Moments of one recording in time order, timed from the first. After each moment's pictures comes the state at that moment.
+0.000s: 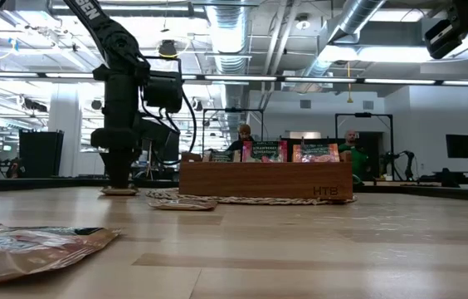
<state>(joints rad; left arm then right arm) 0.41 1.68 0.84 -0.64 0.02 0.13 0.47 0.06 0.09 0.32 0.13 0.29</state>
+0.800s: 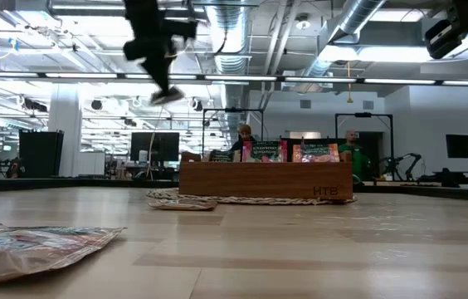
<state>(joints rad) 0.19 1.49 1.34 -1.02 -0.42 0.19 0.47 0.06 0.09 0.32 0.13 0.28</state>
